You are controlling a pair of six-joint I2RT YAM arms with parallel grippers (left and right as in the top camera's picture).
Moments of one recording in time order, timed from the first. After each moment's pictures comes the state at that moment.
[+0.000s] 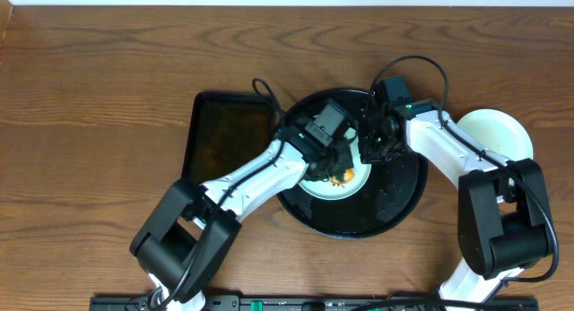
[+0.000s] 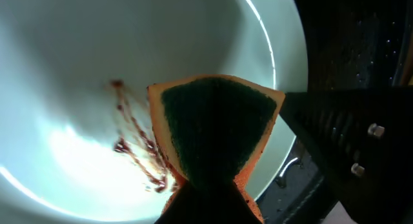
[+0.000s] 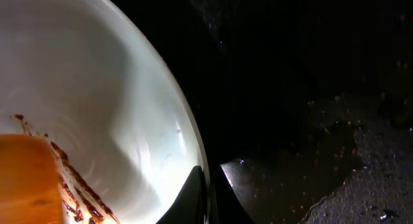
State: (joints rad) left arm -0.74 1.87 1.22 -0.48 0.19 -1.00; right arm 0.28 1.87 1.17 -0.72 -0.16 0.20
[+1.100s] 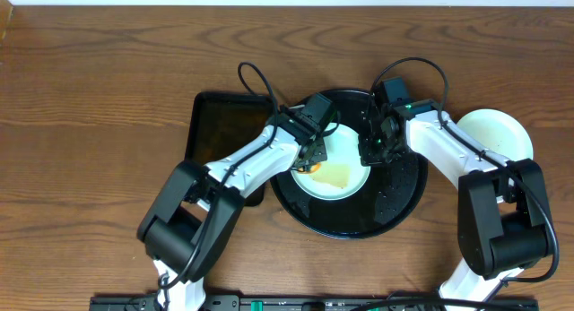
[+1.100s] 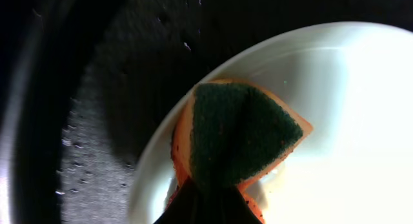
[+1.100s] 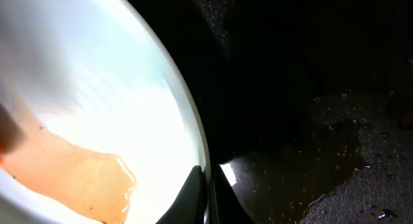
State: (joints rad) left arm -0.64 1.94 1.26 -0.61 -0.05 -0.82; right arm 0.28 1.87 1.17 -0.75 -0.16 0.20
